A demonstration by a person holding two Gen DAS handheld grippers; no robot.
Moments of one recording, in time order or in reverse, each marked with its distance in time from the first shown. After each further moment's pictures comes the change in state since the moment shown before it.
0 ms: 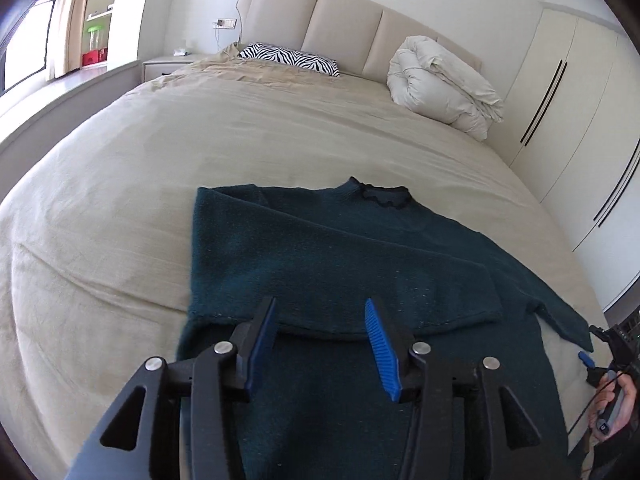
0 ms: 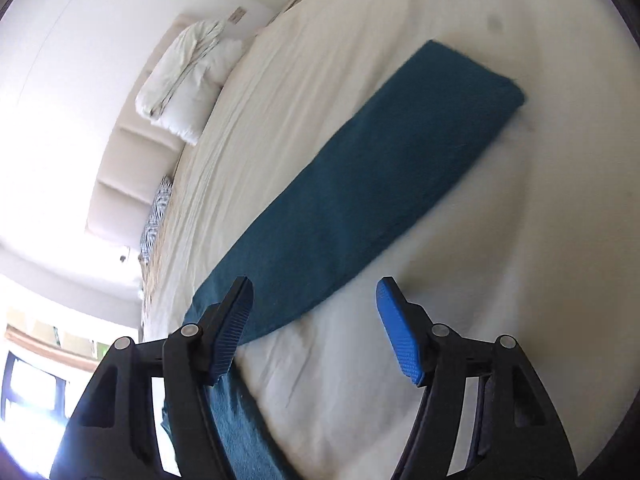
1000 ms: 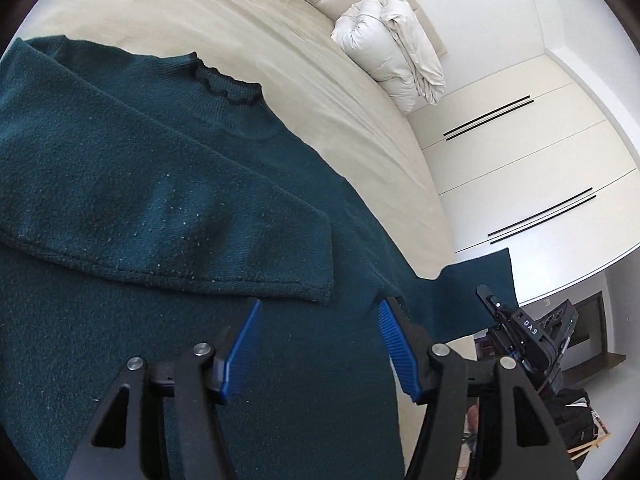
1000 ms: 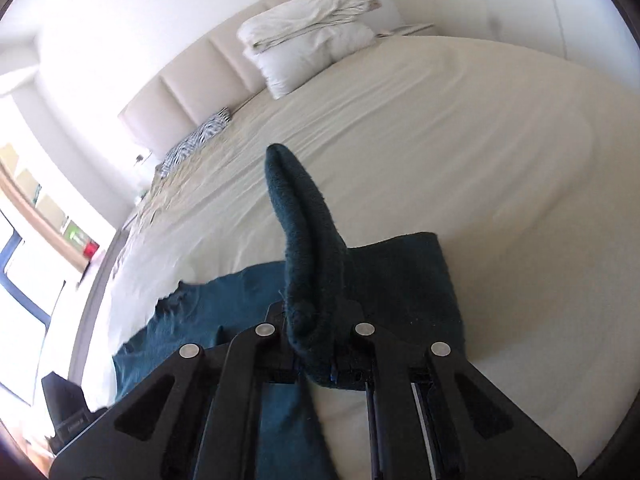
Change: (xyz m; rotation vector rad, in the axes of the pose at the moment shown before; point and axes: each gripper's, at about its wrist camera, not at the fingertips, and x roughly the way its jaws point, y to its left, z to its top) left arm 0.088 -0.099 -0.015 -0.278 0.277 -0.452; right arm 0.028 0.190 -0.031 -0.671 0.052 0.035
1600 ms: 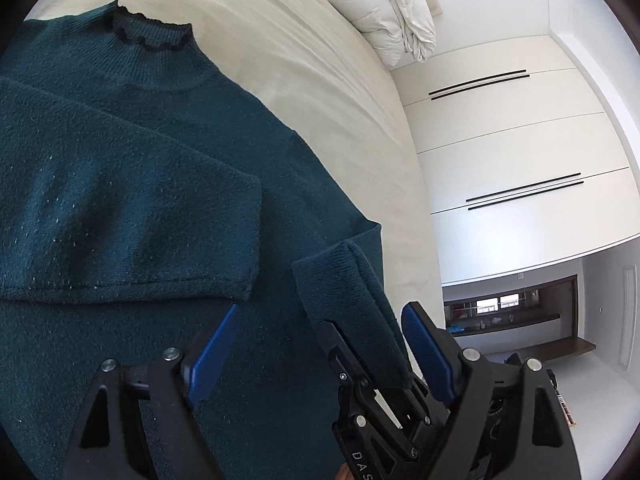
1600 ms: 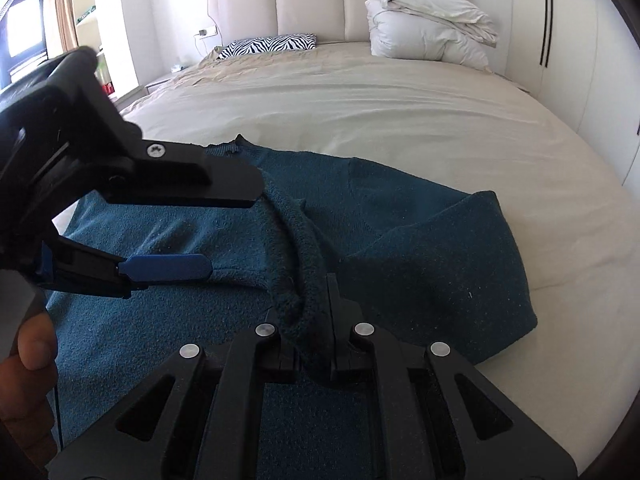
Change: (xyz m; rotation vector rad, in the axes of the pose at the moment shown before) left arm 0.051 -0.042 0.022 -0.010 0.209 -0.067; right arm 0.032 0.136 -0.150 -0.502 0.107 -0.105
